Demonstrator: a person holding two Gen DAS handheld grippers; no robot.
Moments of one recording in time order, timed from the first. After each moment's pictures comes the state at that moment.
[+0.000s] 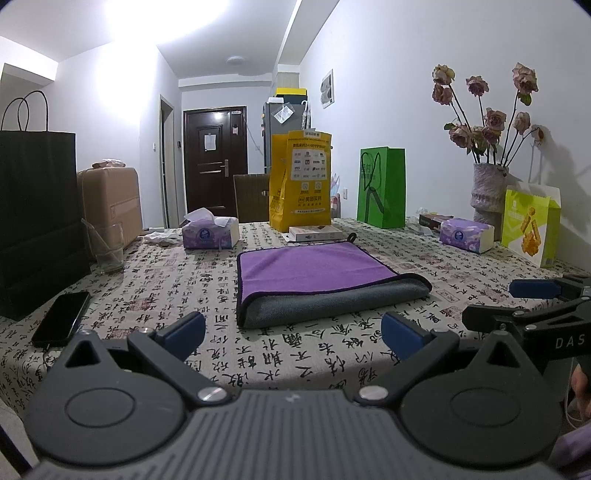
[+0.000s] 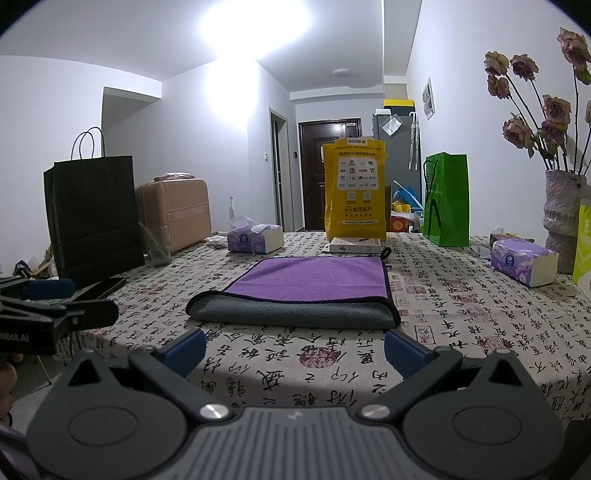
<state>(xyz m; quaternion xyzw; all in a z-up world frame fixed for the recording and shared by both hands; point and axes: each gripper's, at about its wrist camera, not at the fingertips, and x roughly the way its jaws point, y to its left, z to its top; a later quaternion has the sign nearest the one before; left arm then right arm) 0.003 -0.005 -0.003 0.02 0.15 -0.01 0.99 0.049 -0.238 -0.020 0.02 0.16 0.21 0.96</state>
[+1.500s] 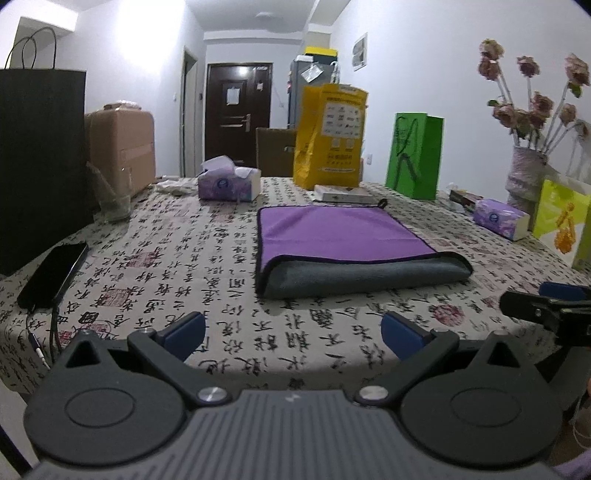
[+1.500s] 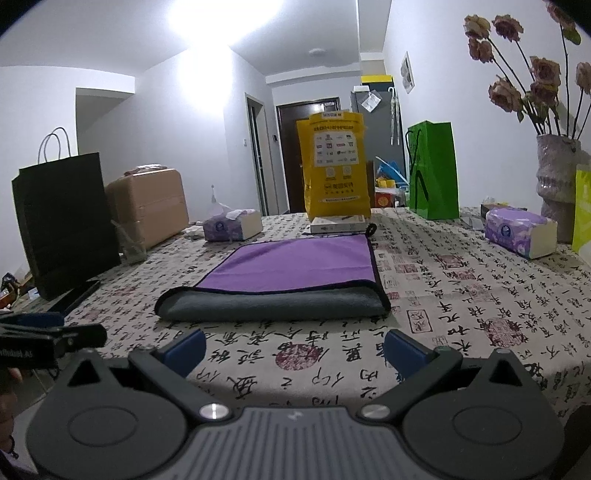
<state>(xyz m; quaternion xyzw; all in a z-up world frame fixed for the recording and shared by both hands) 0.065 0.022 -0.023 -0.03 0.23 0.02 0.97 0.099 -0.239 -0.034 0.04 0.20 0.19 0.96</state>
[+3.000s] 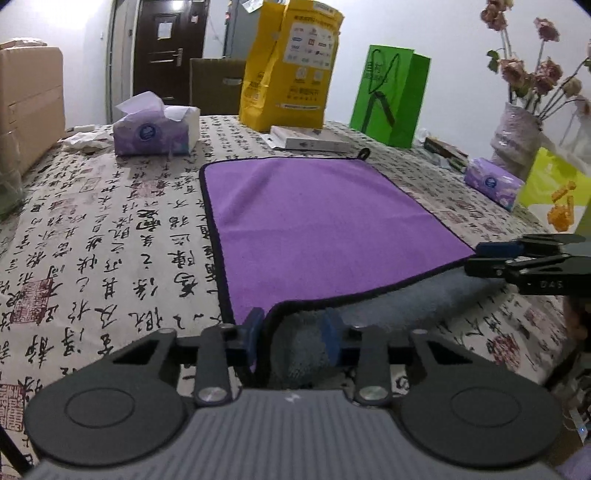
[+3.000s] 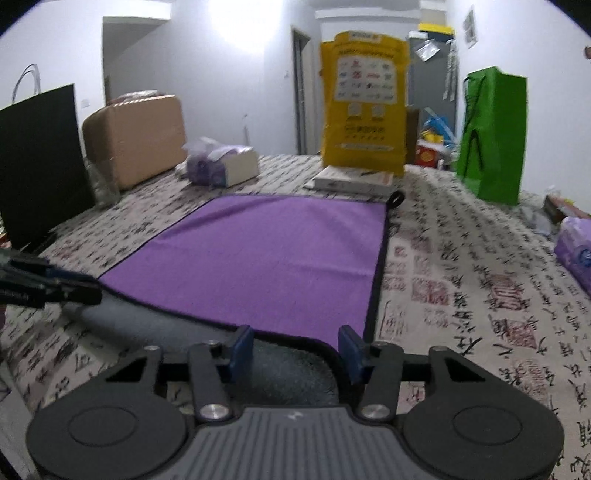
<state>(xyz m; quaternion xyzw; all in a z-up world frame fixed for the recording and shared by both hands) 0.236 0.068 -0.048 -0.03 0.34 -0.11 0.93 0.300 -0.238 -0.059 -0.04 0.30 0.27 0.92</state>
